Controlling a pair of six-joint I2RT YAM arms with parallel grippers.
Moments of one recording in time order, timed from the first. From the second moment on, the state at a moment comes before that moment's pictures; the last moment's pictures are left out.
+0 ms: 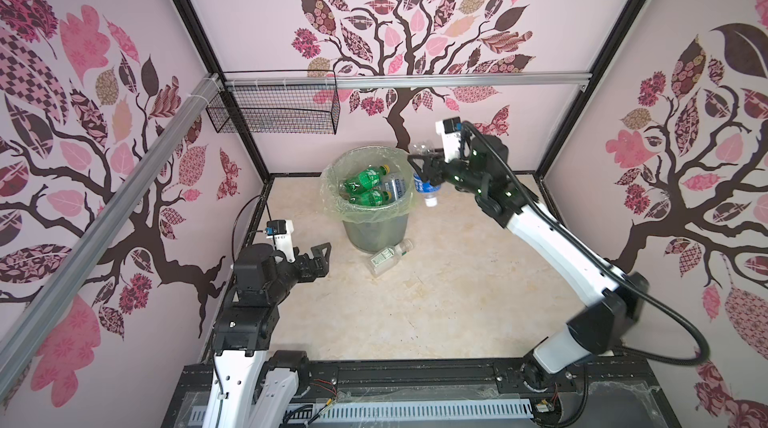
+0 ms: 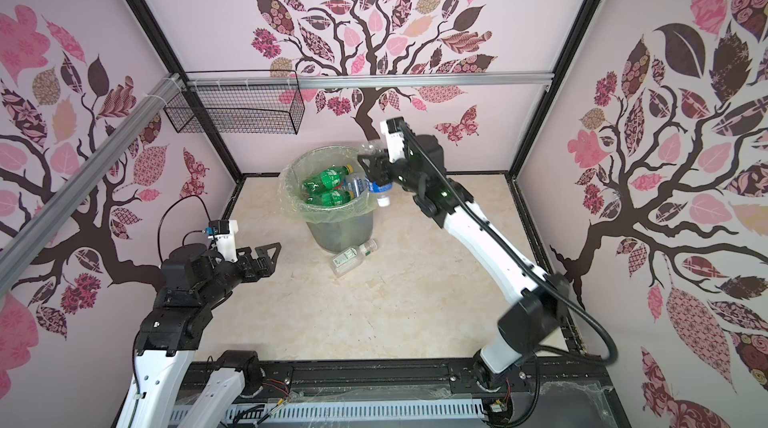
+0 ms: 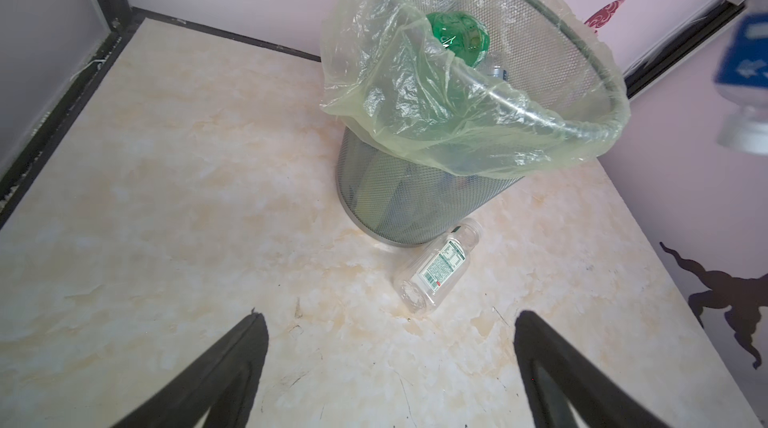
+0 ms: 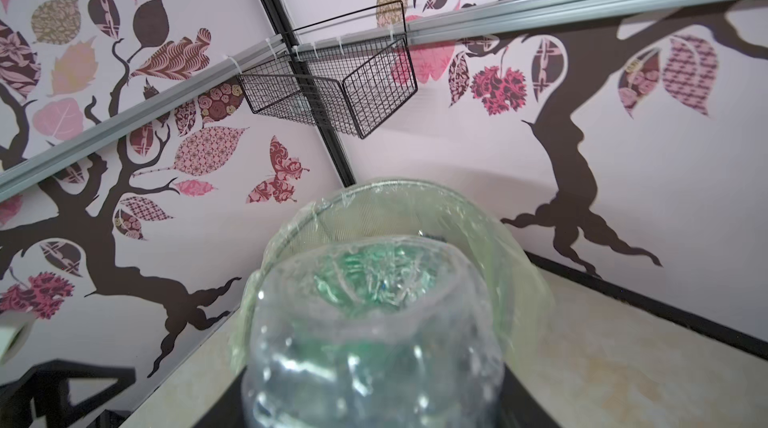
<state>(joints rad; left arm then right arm) -0.05 0.61 0.85 -0.70 0.24 -0.26 0.54 1.70 1.78 -0.19 -0.27 0.27</state>
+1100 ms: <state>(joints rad) -0.44 0.87 0.78 -0.56 0.16 -0.32 0.51 1.00 0.93 -0.35 0.01 0.31</state>
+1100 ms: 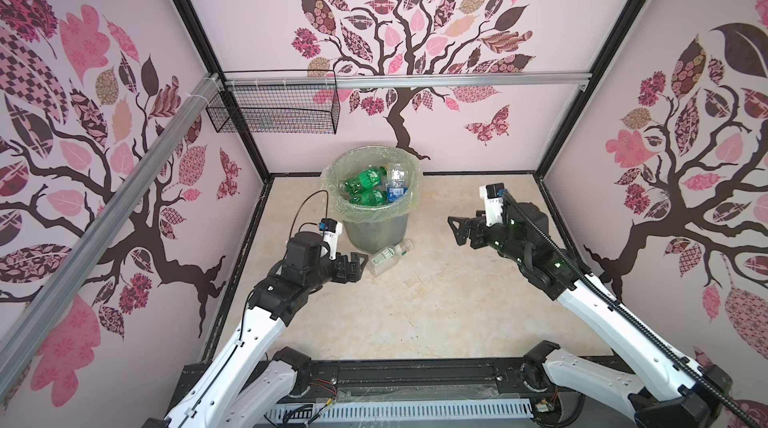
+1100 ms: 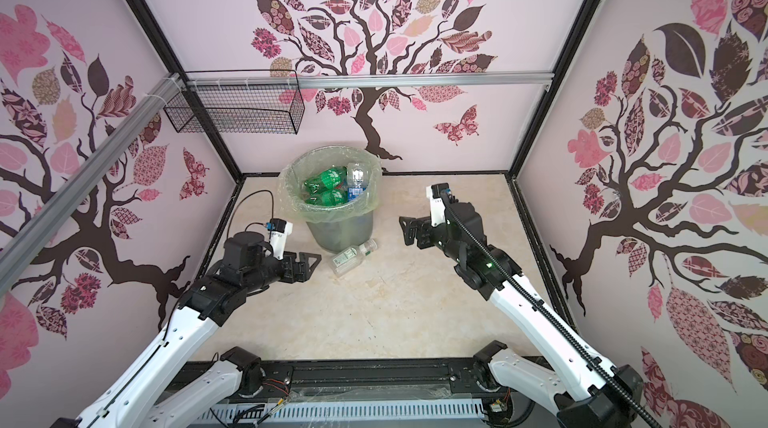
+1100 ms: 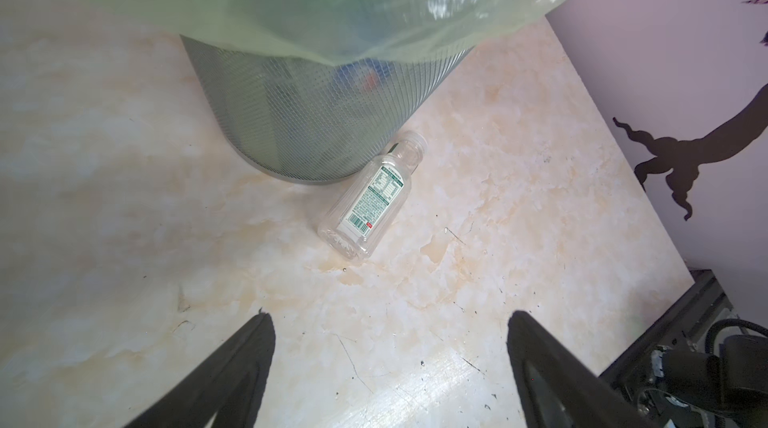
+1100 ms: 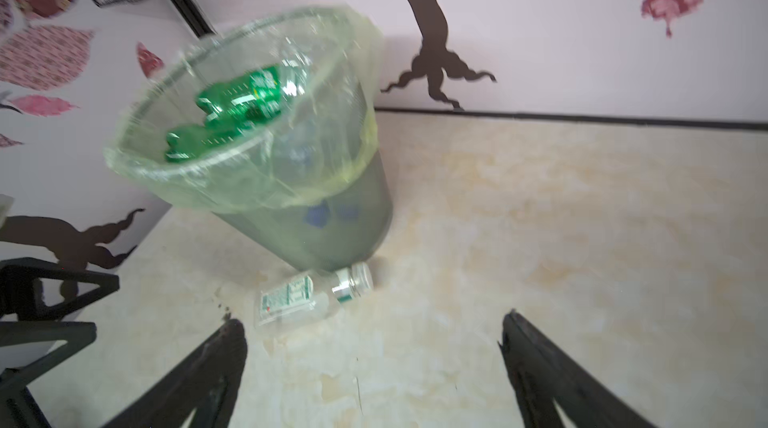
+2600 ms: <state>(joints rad) -0.64 1.48 0.62 0.03 0.03 -0.13 0.50 0.86 0.72 -0.40 0.01 0.41</state>
